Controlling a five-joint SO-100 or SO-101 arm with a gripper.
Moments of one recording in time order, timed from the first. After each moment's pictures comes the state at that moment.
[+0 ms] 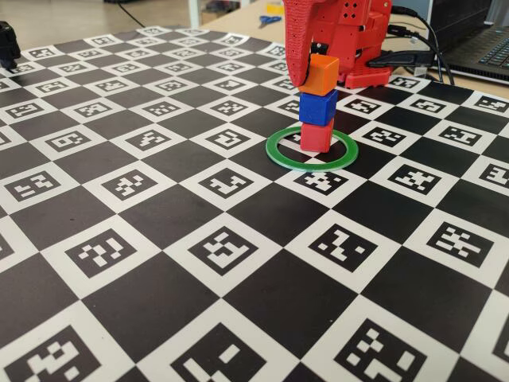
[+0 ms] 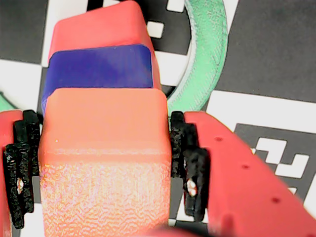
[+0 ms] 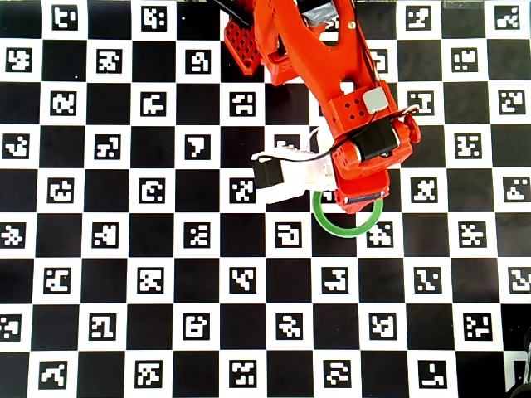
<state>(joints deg) -20.7 93.5 99.6 82.5 10.3</state>
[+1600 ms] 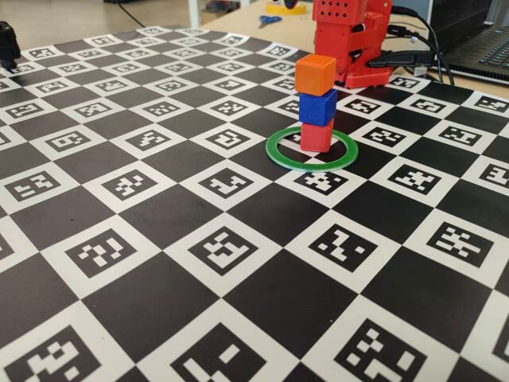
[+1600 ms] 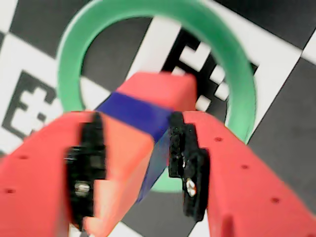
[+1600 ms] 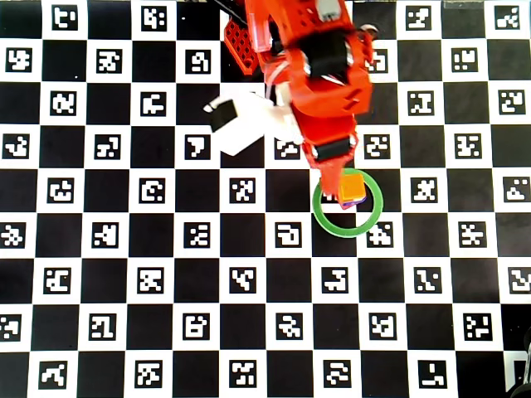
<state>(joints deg) -6.2 134.6 120.6 77.8 -17.1</state>
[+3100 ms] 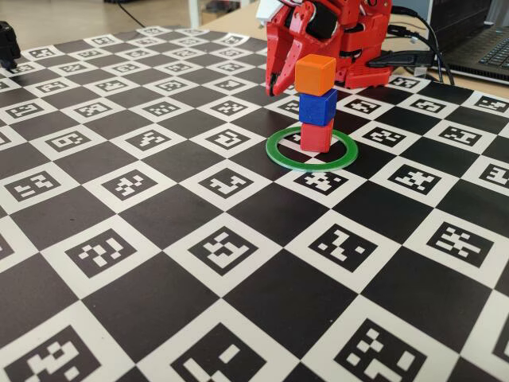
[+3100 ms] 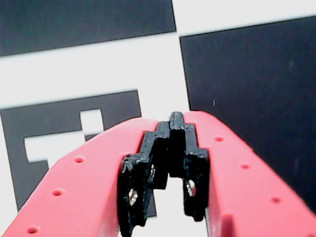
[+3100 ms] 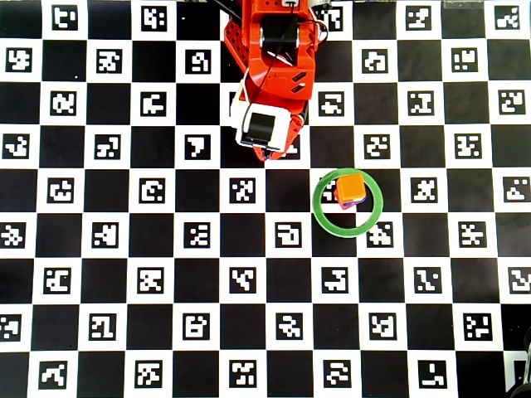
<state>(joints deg) 1.8 187.1 179.4 70.8 -82.8</state>
